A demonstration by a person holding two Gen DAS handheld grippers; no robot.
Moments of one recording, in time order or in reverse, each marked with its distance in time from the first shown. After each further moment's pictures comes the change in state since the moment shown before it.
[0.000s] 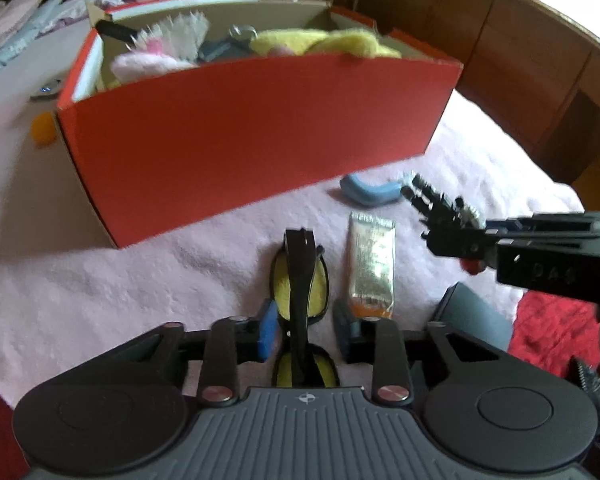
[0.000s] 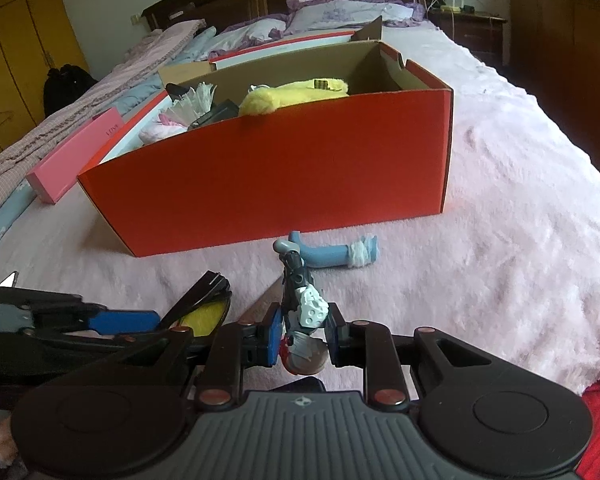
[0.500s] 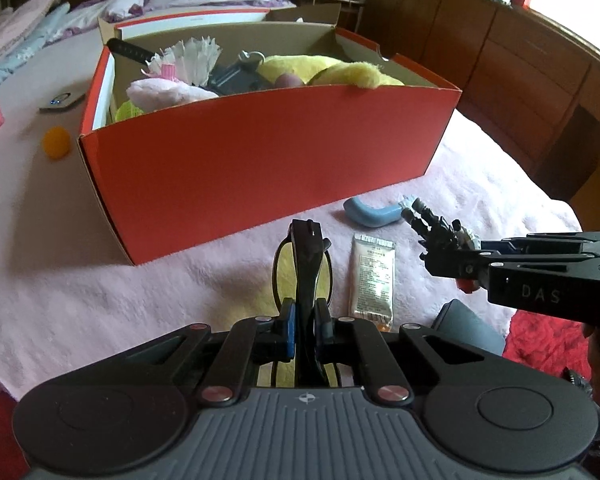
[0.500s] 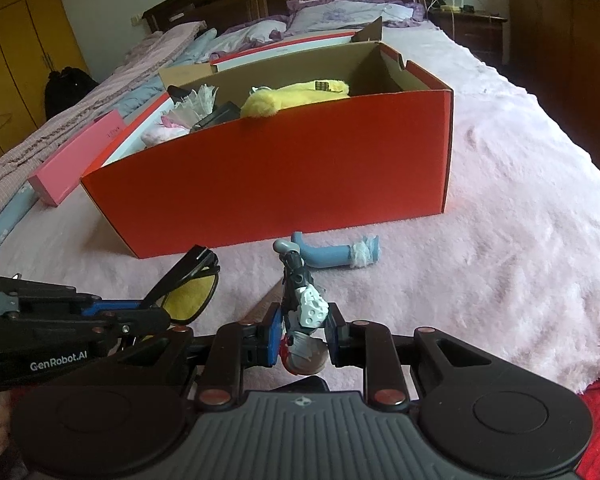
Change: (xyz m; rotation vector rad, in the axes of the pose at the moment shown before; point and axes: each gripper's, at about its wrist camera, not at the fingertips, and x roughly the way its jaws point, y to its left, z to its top) left arm -0.023 0.003 0.005 -0.008 -0.061 0.009; right arm -0.003 0.001 0.000 0.001 -0.006 0.008
